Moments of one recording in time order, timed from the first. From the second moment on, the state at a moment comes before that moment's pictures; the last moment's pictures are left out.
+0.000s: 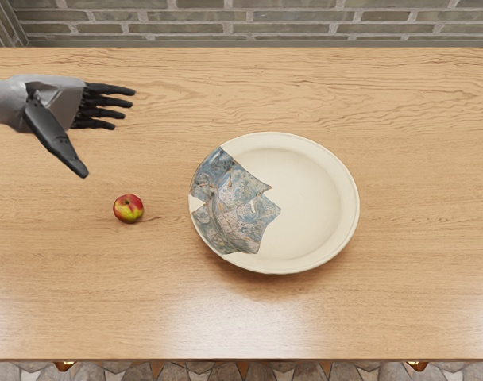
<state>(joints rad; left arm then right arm) -1.50 1.04 0.10 -1.42 0.05 -0.50 0.24 0.01 0.00 -0.16 0.13 -0.02 0.23 -0.34</state>
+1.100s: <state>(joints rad) -2.02 0.23 1.23 -1.53 -0.19 0.45 0.25 -0.01 0.00 -0.16 0.13 -0.02 0.23 -0.35</state>
